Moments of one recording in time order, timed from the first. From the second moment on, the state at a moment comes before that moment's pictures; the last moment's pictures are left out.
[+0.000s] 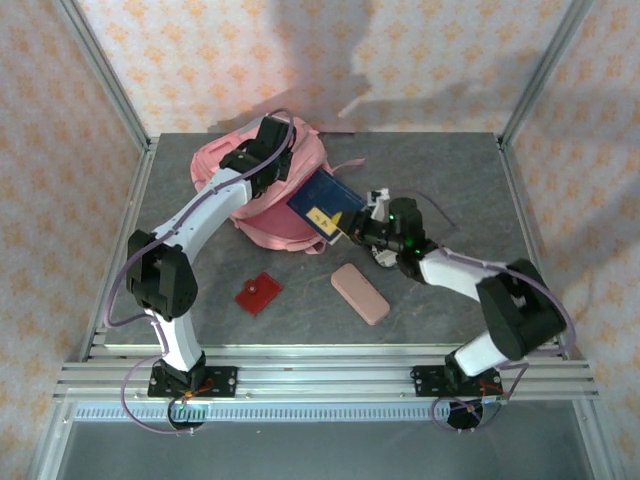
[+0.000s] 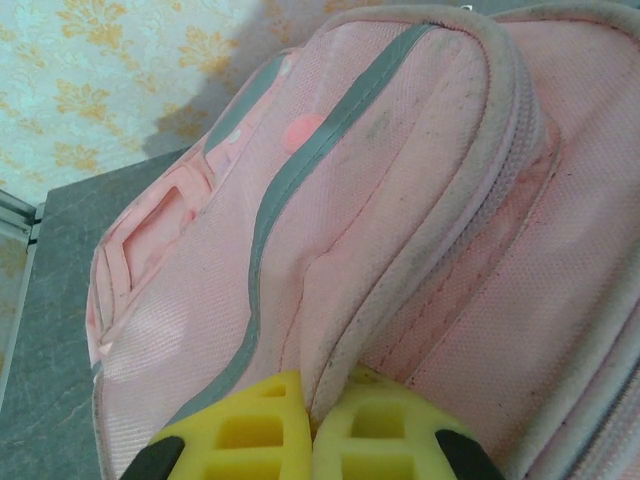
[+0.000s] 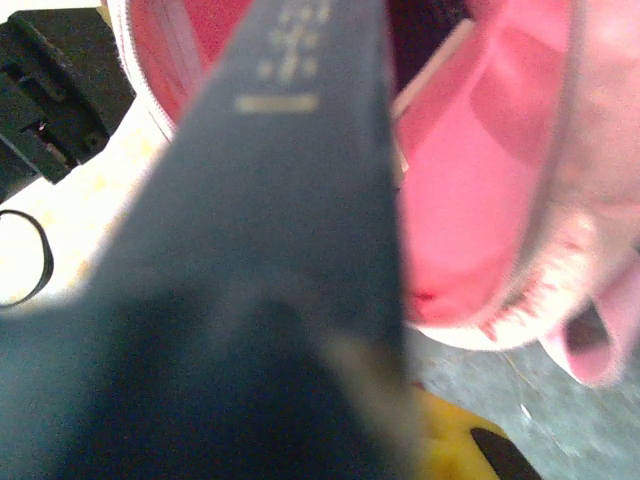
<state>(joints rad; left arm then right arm) -0.40 1.82 1.71 -0.64 -0.47 -0.05 0.49 1.54 0.73 0.54 -0.57 1.11</state>
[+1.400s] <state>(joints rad) -0.40 1.81 1.75 -0.68 -0.38 -0.17 0.62 2.35 1.73 0.00 -0.46 1.17</state>
